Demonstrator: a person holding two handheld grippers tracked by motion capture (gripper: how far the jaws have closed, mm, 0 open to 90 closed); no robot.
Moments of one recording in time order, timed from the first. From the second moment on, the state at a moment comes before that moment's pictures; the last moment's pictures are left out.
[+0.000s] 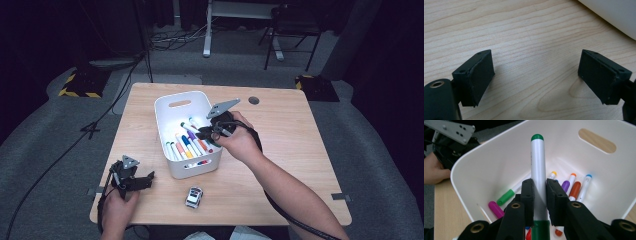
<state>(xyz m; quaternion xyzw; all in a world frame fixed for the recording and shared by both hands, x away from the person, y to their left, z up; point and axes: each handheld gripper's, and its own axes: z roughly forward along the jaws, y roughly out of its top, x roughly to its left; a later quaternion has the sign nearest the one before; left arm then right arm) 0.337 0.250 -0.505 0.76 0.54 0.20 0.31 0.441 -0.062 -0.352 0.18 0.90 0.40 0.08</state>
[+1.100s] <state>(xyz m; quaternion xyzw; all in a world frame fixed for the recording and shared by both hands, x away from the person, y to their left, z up) 0.337 0.250 -0.505 0.76 0.54 0.20 0.31 0.447 -0.033 -0.373 0.17 0.94 0.27 0.09</state>
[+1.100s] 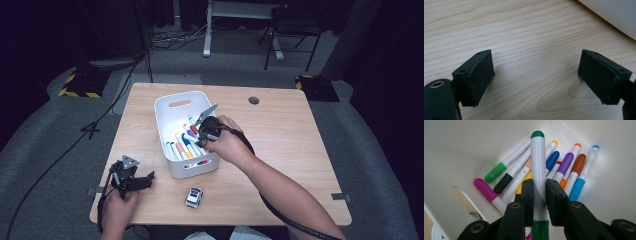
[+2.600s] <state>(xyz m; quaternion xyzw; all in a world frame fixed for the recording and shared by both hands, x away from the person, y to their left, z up) 0.337 0.250 -0.505 0.76 0.54 0.20 0.31 0.347 -0.082 -0.348 0.12 0.89 0.45 0.02</state>
